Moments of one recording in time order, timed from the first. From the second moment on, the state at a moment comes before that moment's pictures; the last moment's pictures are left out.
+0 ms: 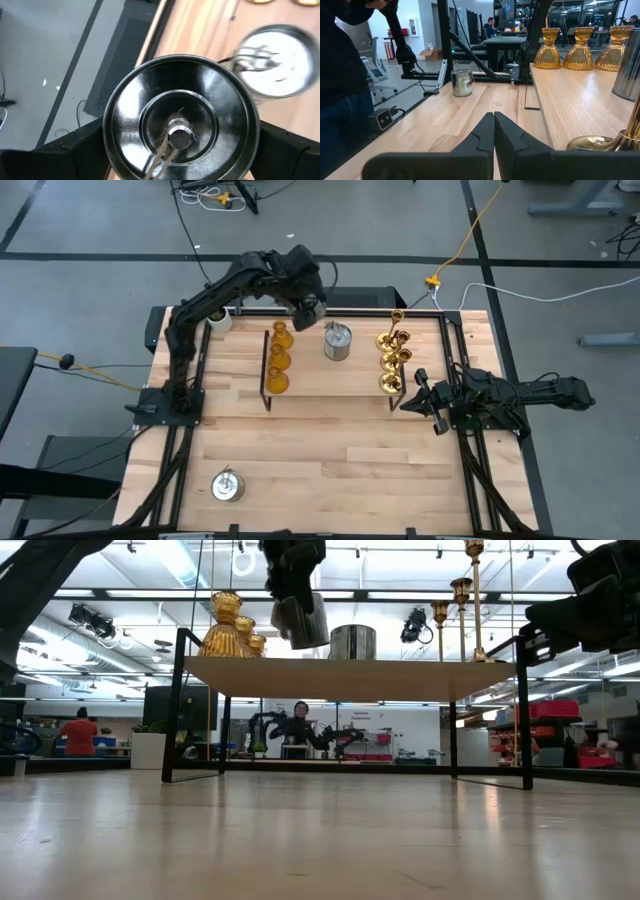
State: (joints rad) left arm 0.44 1.97 2.35 -1.37 -0.17 0.17; right arm 0.01 0.19 0.02 0.17 -0.25 0.02
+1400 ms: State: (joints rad) left arm 0.25 1.96 2.35 -1.51 -0.14 0.15; right arm 0.01 0.19 0.02 0.17 -0.25 0.02
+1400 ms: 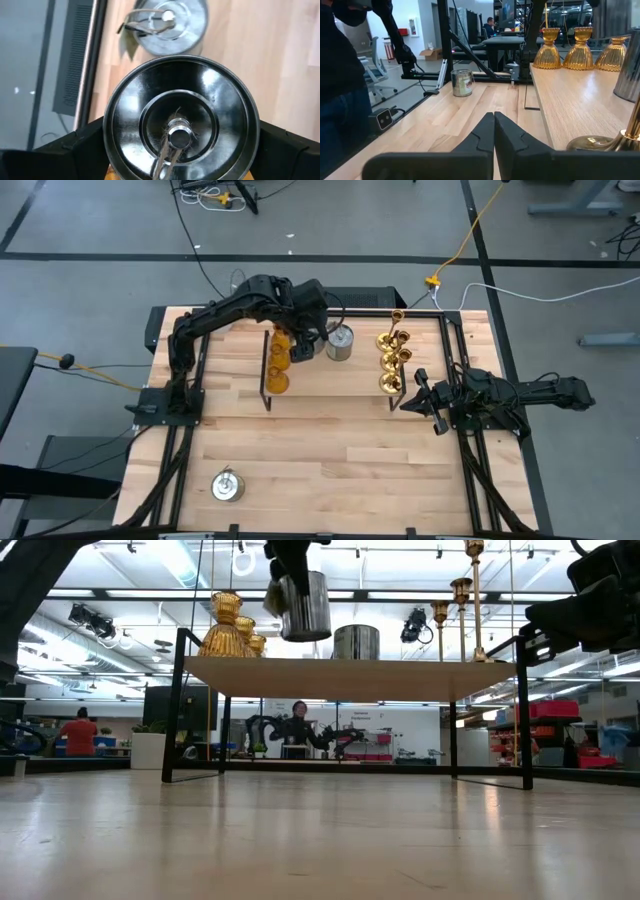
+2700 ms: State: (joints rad) left arm 0.15 2.09 2.35 -1.44 -0.09 0.09; right arm 0.01 0.19 0.02 0.17 -0.25 0.02
